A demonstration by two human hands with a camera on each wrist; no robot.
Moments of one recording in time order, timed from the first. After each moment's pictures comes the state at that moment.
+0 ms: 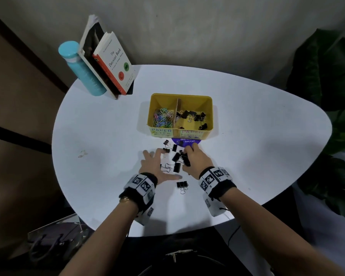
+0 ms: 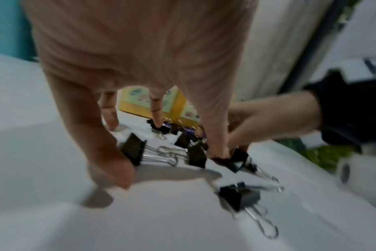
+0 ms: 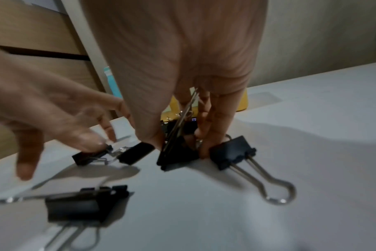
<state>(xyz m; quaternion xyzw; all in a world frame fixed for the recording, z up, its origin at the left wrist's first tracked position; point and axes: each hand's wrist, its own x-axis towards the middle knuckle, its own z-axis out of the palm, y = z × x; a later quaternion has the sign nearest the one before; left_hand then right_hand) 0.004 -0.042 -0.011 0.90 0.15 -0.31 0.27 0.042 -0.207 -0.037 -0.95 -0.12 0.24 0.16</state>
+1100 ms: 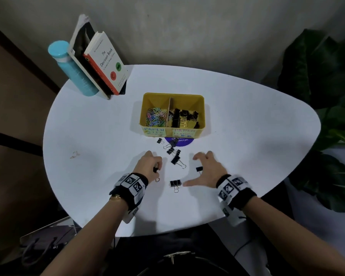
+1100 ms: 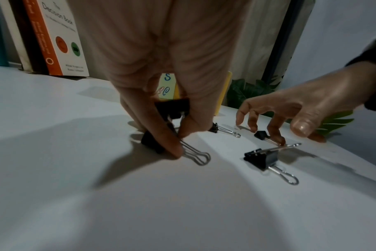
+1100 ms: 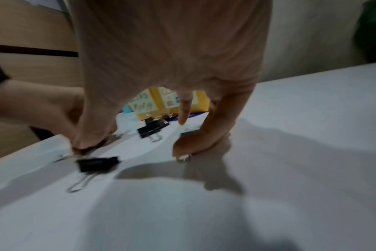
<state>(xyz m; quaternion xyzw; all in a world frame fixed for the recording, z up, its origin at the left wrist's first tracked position) 0.005 -0.037 -0.021 0.93 0.01 -0.25 0.26 0.016 -0.266 -0.007 -0.91 -0.04 0.34 0.22</state>
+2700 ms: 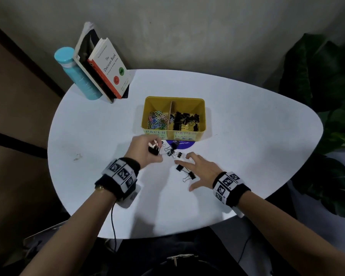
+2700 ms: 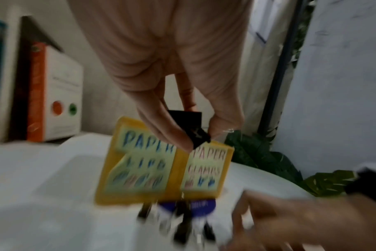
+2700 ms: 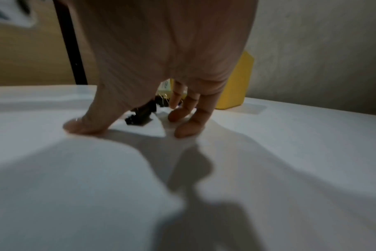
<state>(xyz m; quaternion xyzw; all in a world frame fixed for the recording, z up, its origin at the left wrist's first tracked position) 0.035 -0.024 0.049 0.91 0.01 -0.14 0.39 0.030 -0.263 -0.028 -0.90 -0.32 0.29 0.10</state>
